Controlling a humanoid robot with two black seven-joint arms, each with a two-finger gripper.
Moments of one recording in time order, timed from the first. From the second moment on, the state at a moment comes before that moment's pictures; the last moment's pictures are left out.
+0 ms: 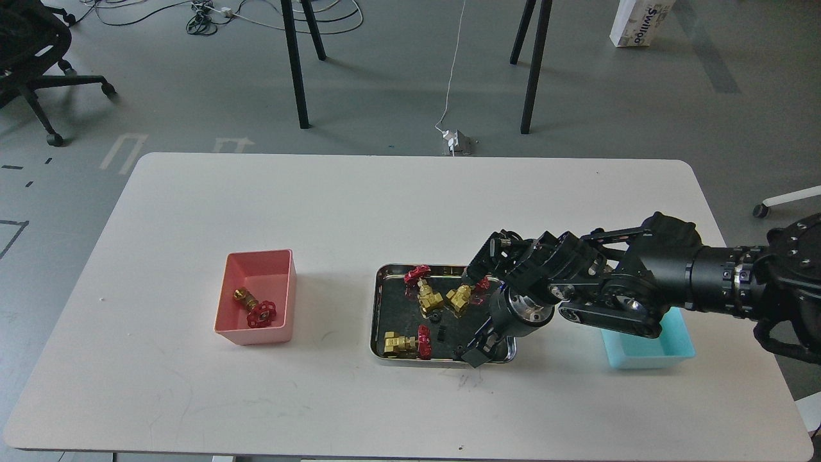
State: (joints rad) left arm -1.11 0.67 -1.11 -1.07 1.23 -0.14 0.05; right arm 1.21 -0.14 -0.41 0.96 -1.56 0.49 0.23
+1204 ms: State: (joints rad) left arm -1.11 0.70 -1.11 -1.06 1.23 -0.13 0.05; right arm 1.22 -0.13 -0.44 0.95 -1.57 0.49 0.22
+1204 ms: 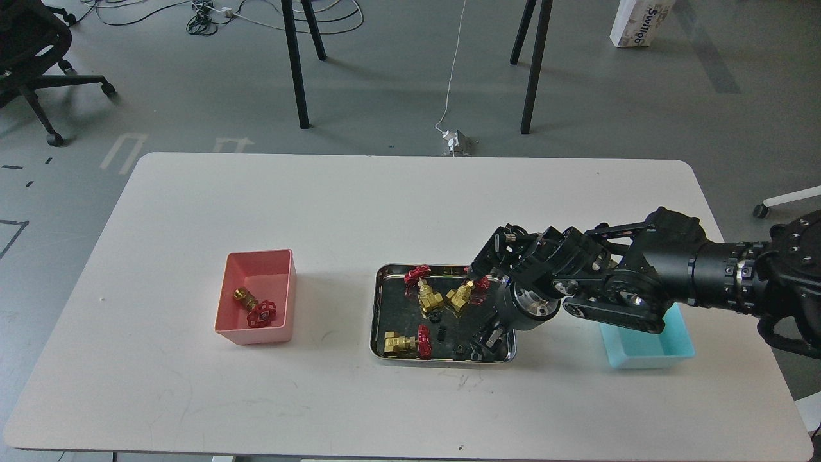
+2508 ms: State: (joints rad) left arm -1.12 0.69 -1.10 -1.06 1.21 -0.13 0.05; right arm 1.31 -0.71 -0.30 1.19 -1.48 0.49 0.22
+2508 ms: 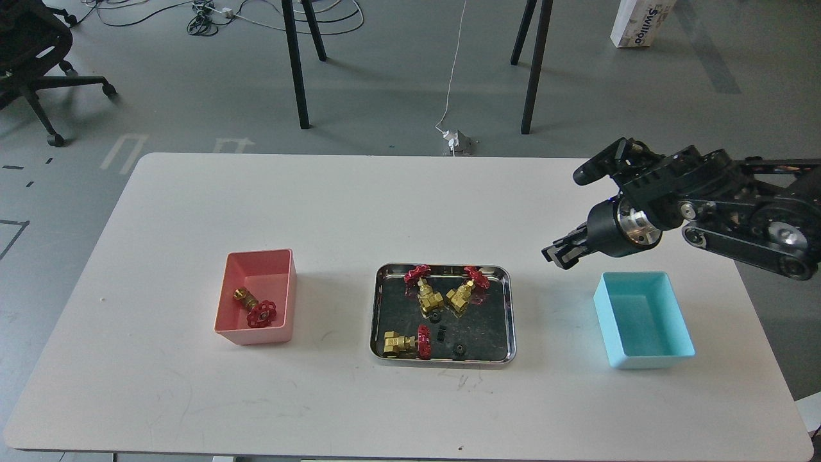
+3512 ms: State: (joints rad) left arm -1.10 0.66 -1.06 -1.06 1.21 -0.13 0.05; right arm 1.19 -0.80 0.34 1.01 -0.68 0.48 0.19
